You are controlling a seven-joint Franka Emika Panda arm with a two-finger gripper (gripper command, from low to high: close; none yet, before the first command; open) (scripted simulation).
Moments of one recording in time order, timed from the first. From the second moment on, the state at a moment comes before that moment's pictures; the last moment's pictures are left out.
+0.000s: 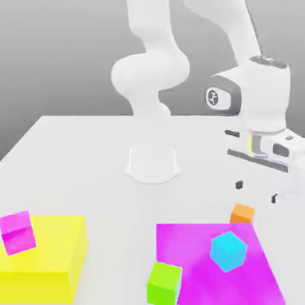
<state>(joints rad) 0.77 -0.04 -0.07 -2.86 -0.01 2.85 -1.01</state>
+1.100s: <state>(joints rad) 0.55 -0.03 -0.23 -2.70 0.03 2.71 -1.24</state>
